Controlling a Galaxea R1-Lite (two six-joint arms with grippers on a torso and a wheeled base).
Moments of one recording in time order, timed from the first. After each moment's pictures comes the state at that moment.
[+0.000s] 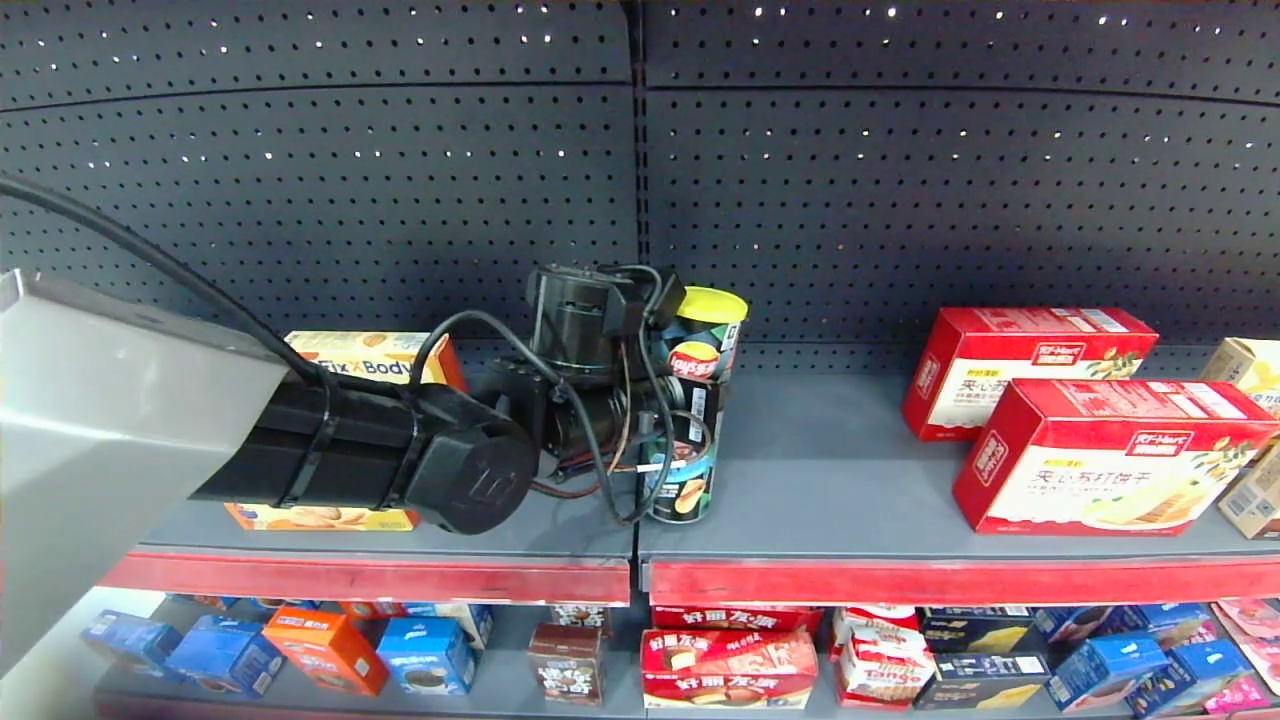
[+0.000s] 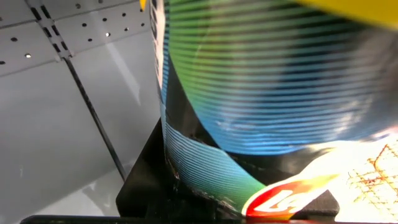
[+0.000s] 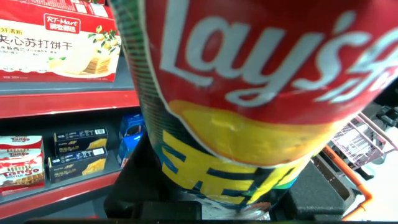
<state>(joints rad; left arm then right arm) -0.63 2.05 -1.32 -0.45 -0.03 -0.16 -0.33 0.13 -0.74 0.52 -0.28 -0.38</state>
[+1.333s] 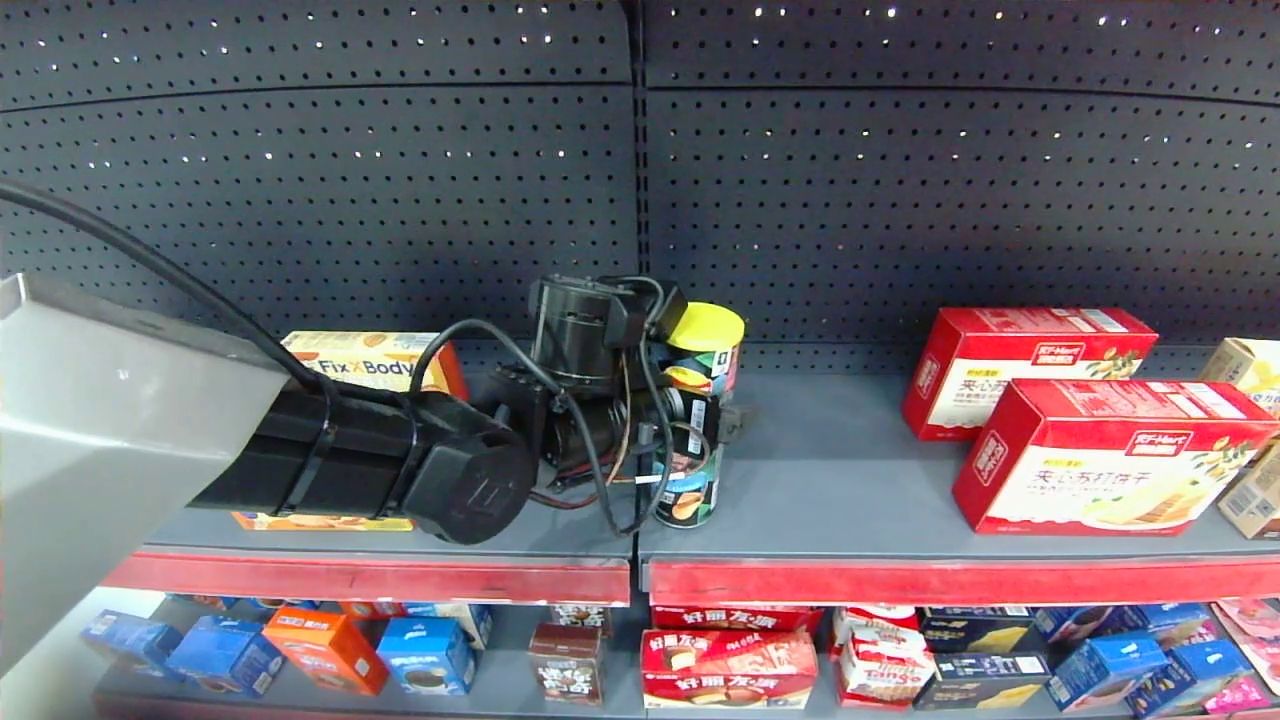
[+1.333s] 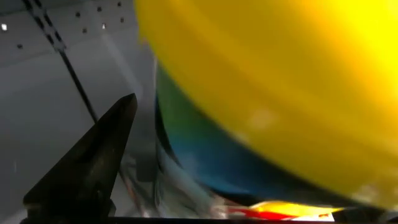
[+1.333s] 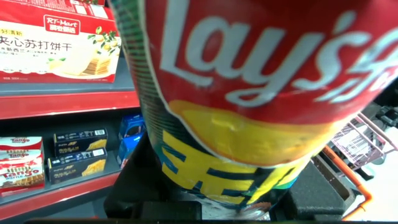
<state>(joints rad) -0.64 2.05 -1.29 -0.45 -0.03 -0.16 -0.33 0.13 -0.74 0.52 -0.28 -0.38</state>
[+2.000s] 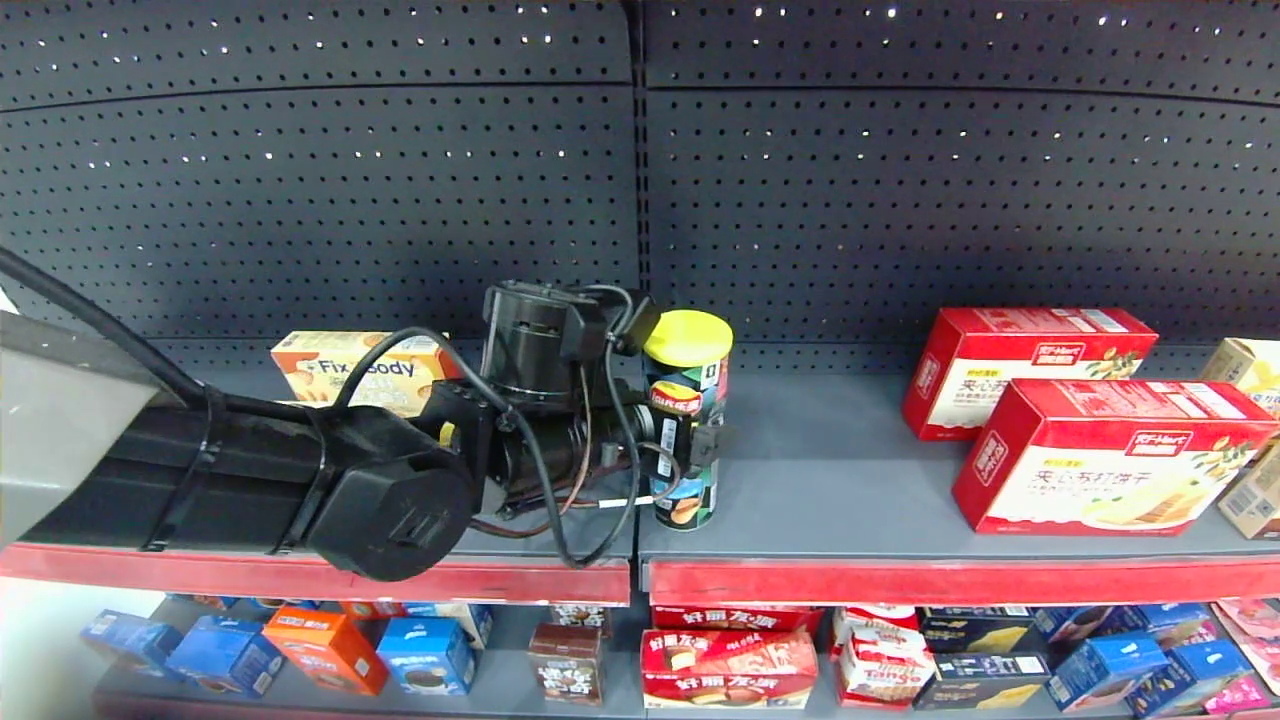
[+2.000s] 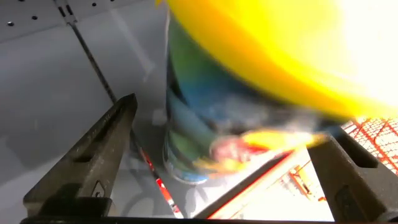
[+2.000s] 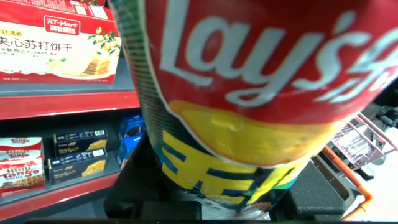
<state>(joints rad) -0.64 1.93 -1.15 -0.45 -0.03 -0.15 -0.33 0.13 -0.74 0.52 -0.28 -0.38</state>
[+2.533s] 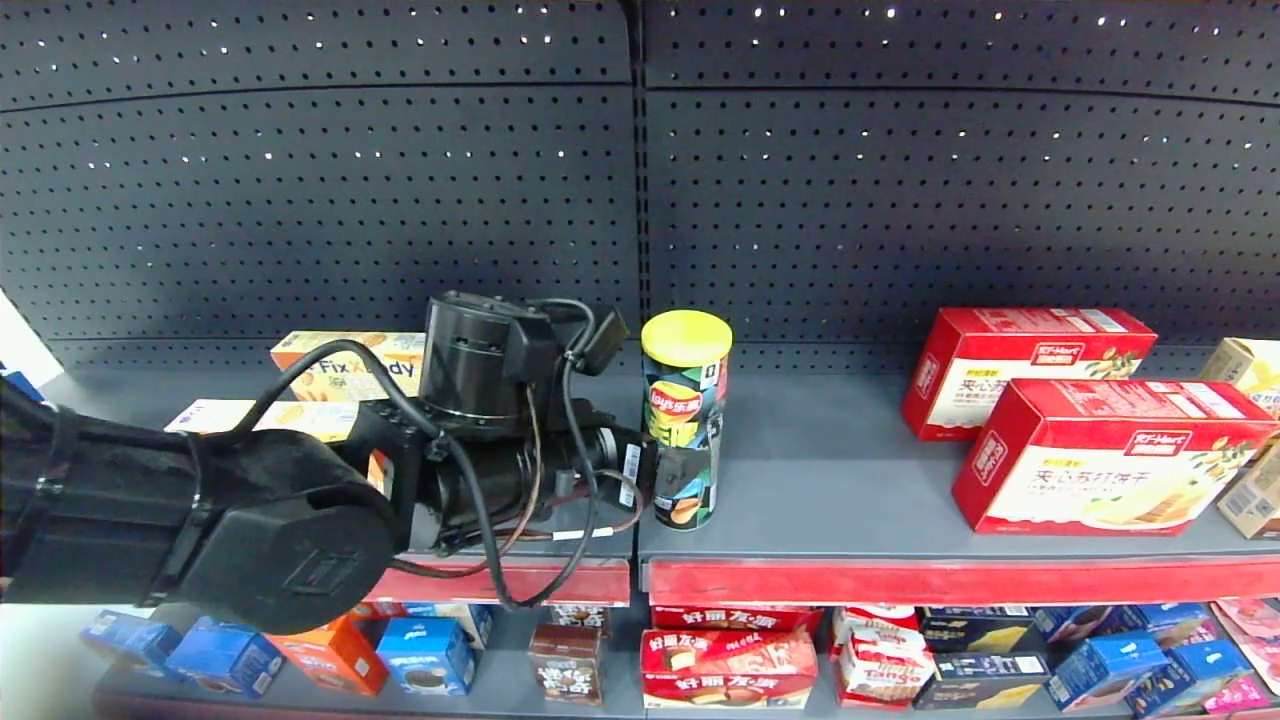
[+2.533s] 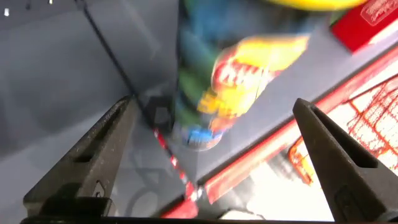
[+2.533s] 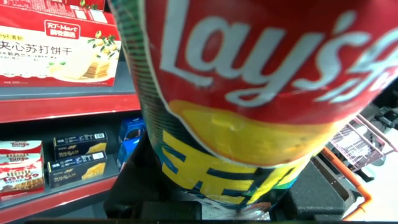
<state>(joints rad) -0.63 1.81 -1.00 -0.44 -0.03 -0.13 -0.33 0.11 -0.75 0.52 -0.28 -0.38</state>
